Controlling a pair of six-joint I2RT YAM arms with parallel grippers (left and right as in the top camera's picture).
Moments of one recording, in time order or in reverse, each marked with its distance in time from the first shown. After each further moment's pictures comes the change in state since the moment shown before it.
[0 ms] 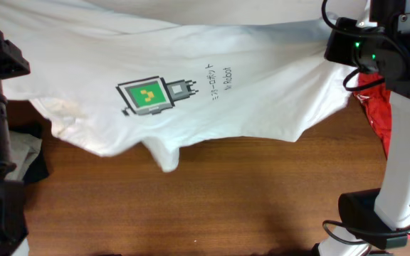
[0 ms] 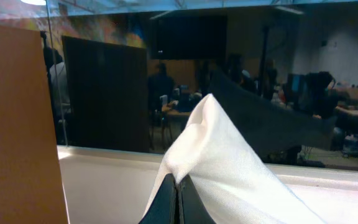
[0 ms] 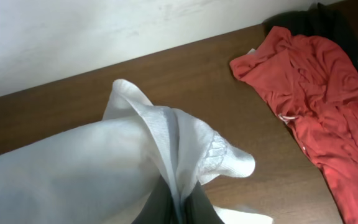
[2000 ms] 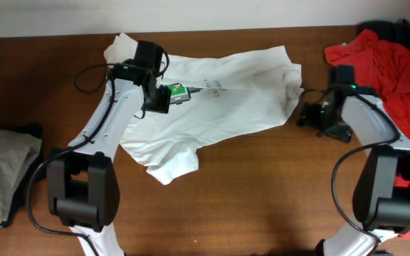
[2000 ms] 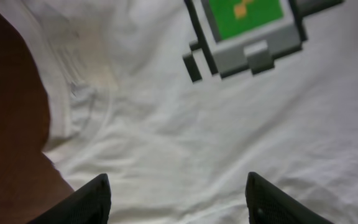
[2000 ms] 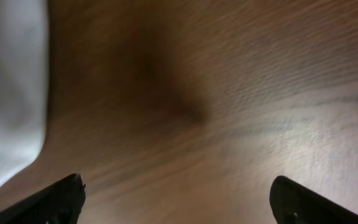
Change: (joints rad) left arm -0.283 0.804 -0.215 -0.457 0.033 -0.083; right arm -0.261 0.024 -1.383 0.833 -0.119 -0.048
